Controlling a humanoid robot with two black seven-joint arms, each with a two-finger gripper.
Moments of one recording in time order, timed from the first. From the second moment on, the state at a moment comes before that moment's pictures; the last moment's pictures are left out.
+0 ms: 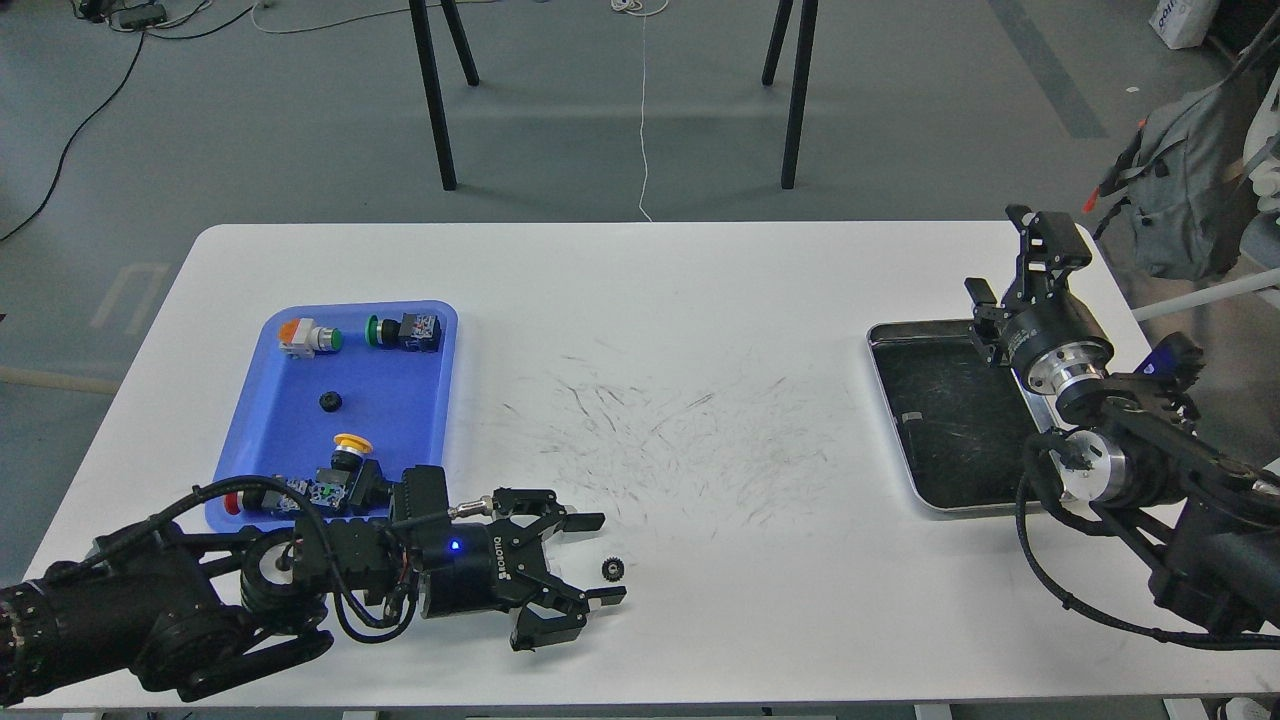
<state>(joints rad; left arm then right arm) -0.68 0.42 0.04 -1.08 2.07 0.45 -0.49 0.60 -0.44 0.58 0.86 -0.23 -0.06 0.44</state>
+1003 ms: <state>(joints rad) -0.63 0.39 0.04 -1.07 2.08 0.49 -0.49 0.59 -0.43 0.57 0.85 -0.24 -0.05 0.45</state>
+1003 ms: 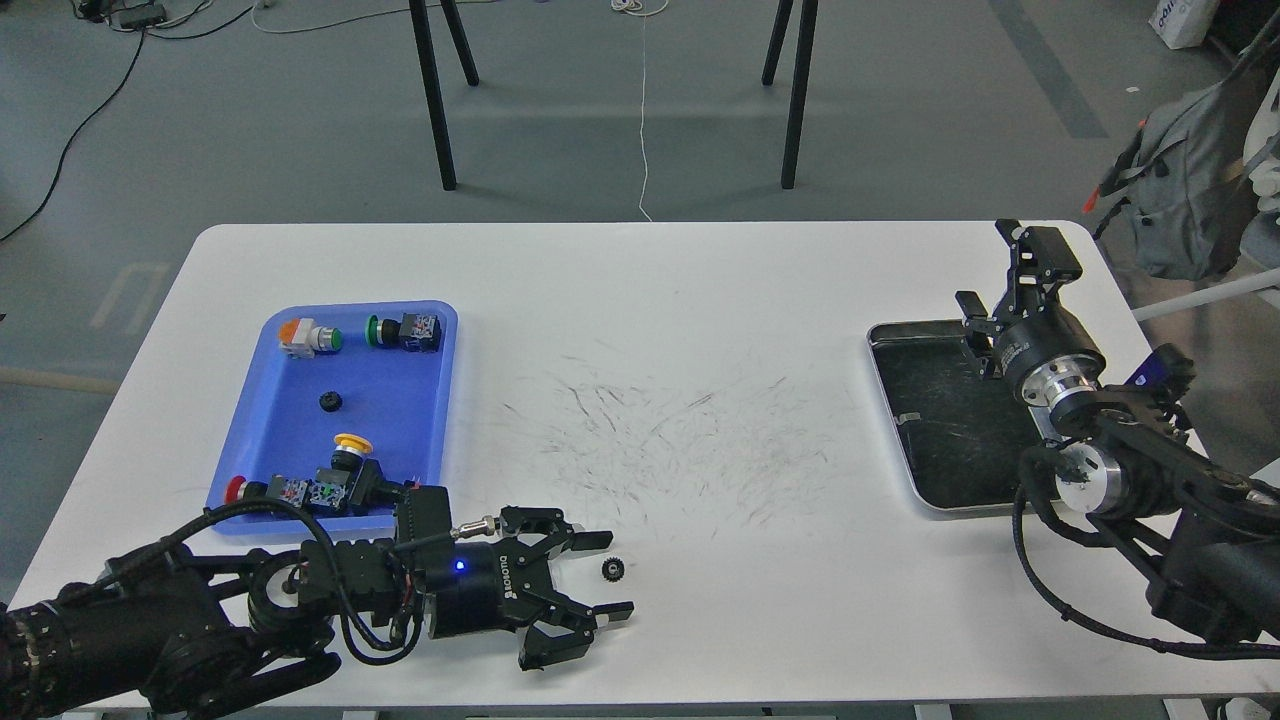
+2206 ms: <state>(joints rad) -0.64 0.37 0.04 -0.99 2.12 0.49 -0.49 0.60 -0.44 0.56 0.85 -0.25 -0.05 0.45</state>
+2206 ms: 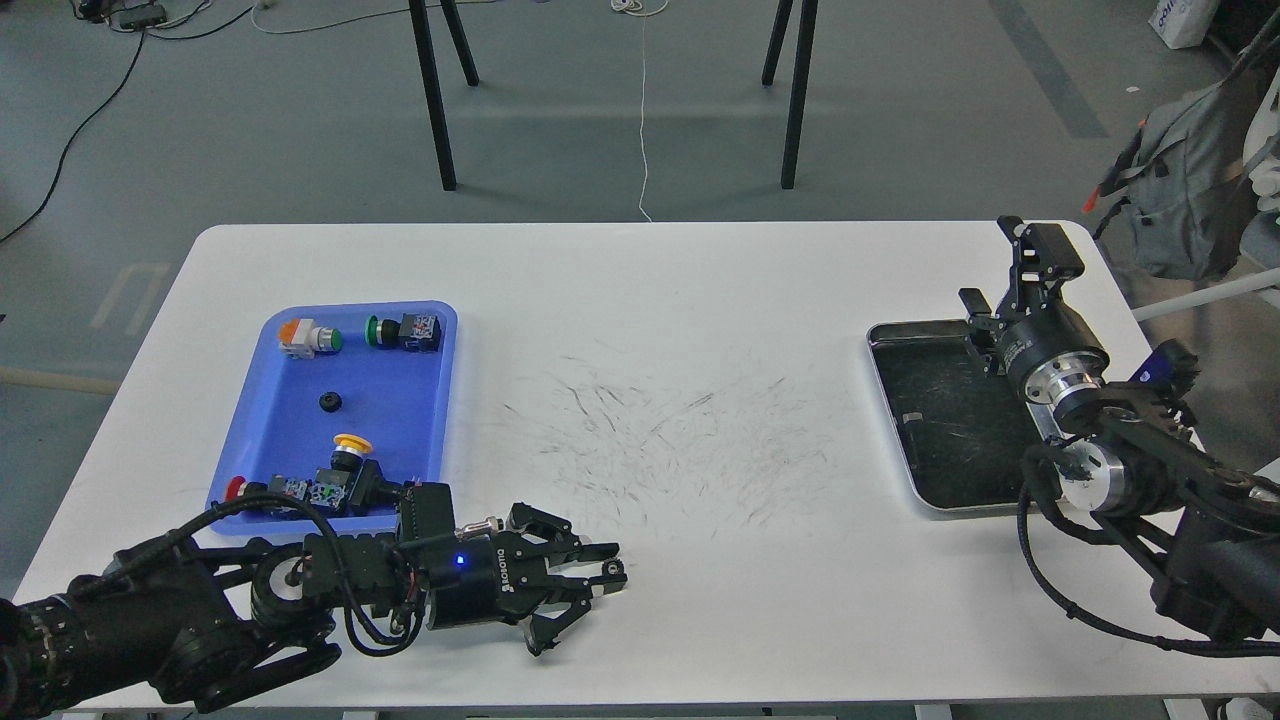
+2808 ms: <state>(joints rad) -0.66 0.37 0.02 -0.98 2.12 0.49 -0.49 0.60 -0.44 0.56 0.85 -0.25 -0.05 0.45</state>
